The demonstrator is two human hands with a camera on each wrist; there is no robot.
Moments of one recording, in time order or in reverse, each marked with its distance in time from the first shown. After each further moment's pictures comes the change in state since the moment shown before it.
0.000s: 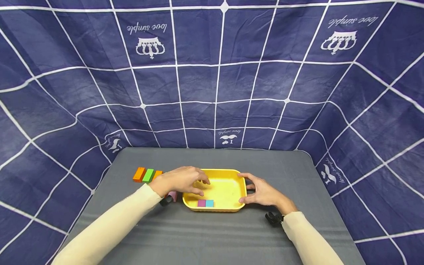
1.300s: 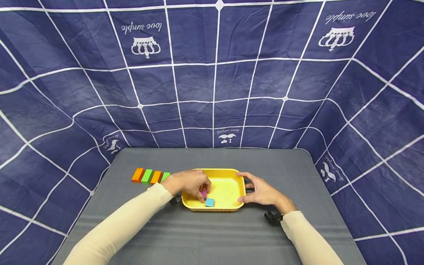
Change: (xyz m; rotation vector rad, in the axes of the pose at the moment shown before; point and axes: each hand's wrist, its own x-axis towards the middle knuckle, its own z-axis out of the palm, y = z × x) left_hand 0.032 0.003 0.017 -0.107 -0.128 -0.063; right_hand 0.001 0.007 0.000 0.035 0.006 -0.017
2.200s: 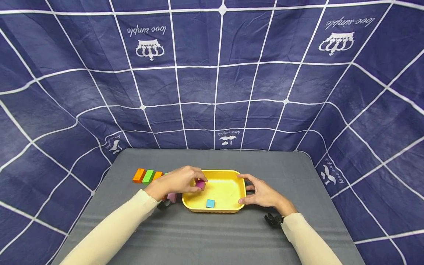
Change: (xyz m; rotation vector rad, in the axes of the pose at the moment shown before) left_hand -0.044 -0.006 -0.008 0.024 0.282 0.063; right_hand -0.002 -0.004 0.003 -0.035 0.013 0.026
